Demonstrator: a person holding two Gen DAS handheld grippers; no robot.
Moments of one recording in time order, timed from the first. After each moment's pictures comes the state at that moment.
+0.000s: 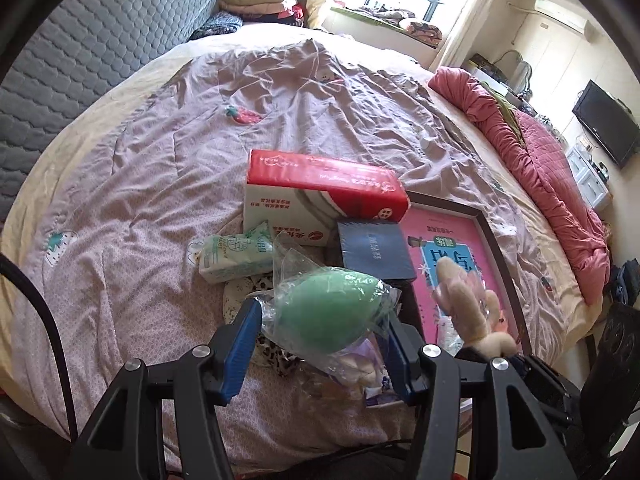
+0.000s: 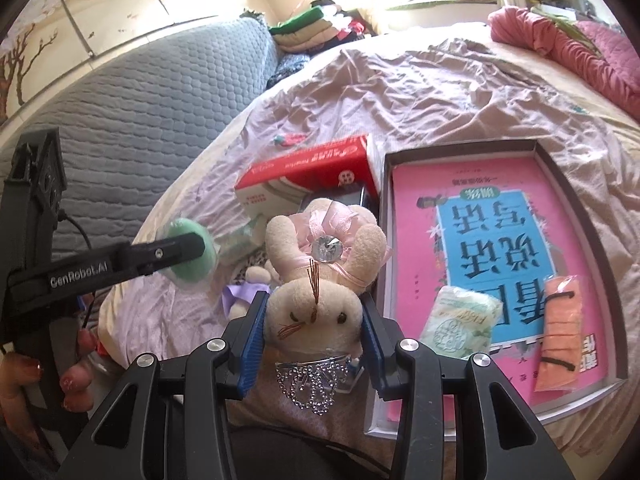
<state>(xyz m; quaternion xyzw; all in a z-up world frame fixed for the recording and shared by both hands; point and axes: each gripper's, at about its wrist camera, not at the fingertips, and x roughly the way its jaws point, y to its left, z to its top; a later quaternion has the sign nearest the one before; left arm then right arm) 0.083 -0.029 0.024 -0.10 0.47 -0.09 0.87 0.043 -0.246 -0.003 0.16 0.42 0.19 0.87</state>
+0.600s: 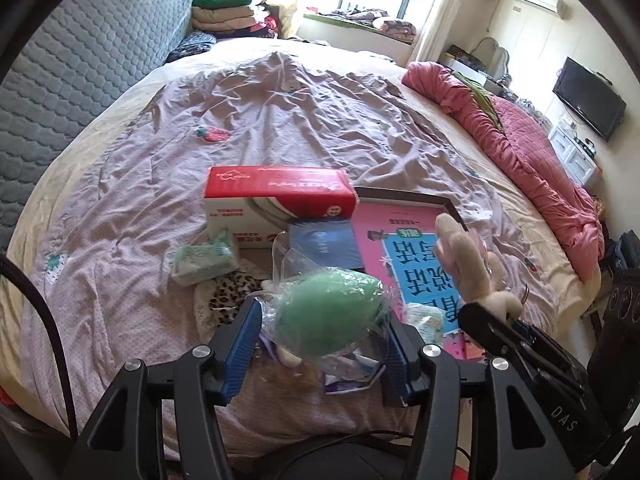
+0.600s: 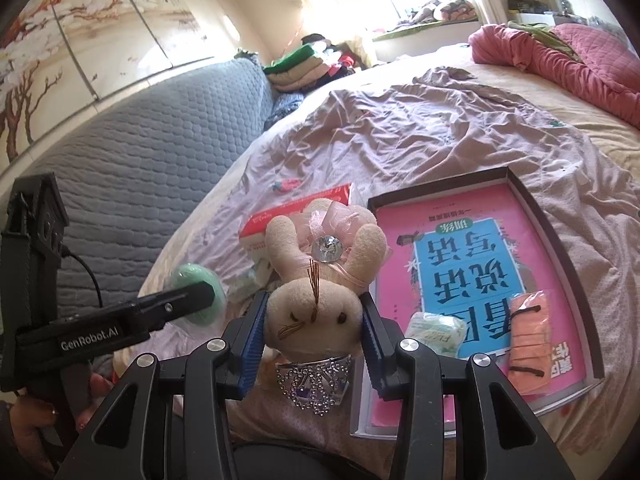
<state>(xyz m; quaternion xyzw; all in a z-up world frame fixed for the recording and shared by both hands) 0.057 -0.074 0.050 -0.06 0.46 -0.11 0.88 0.023 -0.286 0.027 0.20 0.36 0.18 0.89</state>
